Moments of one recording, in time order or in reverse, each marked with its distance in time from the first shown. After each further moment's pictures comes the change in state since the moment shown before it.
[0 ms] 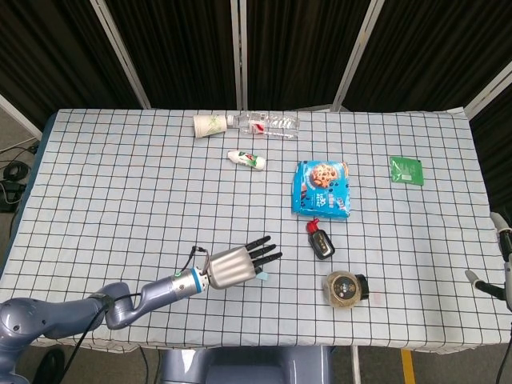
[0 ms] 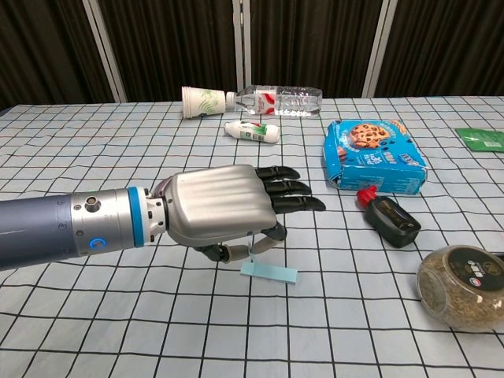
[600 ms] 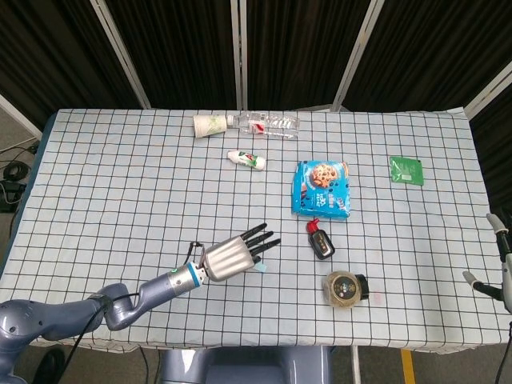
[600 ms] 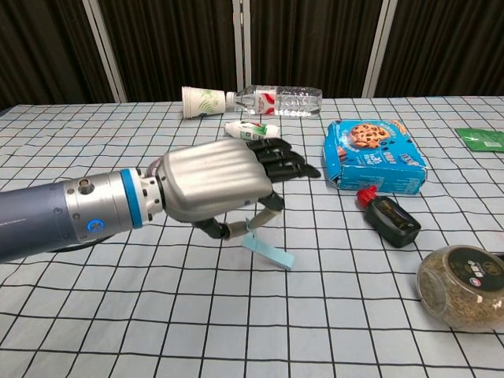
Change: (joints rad) left arm 0.023 0.016 -0.039 -0.019 -0.074 0.068 -0.006; right arm 0.004 -0.004 -0.006 0.001 -0.002 -0.017 -0.003
